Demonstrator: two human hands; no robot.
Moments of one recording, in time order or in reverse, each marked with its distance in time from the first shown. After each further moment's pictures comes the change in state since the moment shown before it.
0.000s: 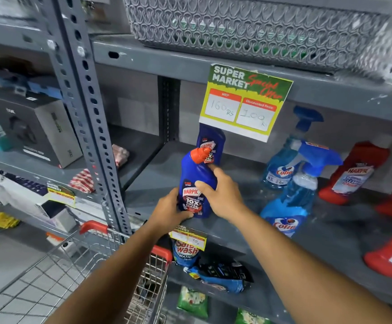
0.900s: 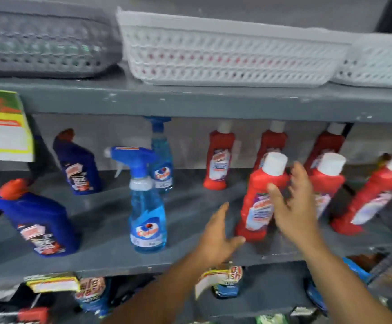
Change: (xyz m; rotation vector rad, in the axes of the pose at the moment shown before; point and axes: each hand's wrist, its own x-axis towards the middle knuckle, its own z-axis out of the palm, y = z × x) left_hand -0.044 0.242 0.308 -0.181 -0.465 0.284; right_hand -0.150 0.192 -0.325 -0.068 0.804 -0.015
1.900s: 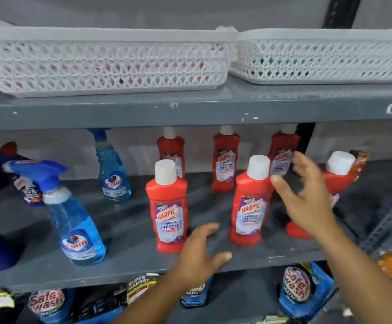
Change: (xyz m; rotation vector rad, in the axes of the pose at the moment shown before) left_hand 0.017 0.047 0.103 0.133 0.067 0.054; right_hand 0.073 0.070 -0.148 -0.033 -0.075 -0.012
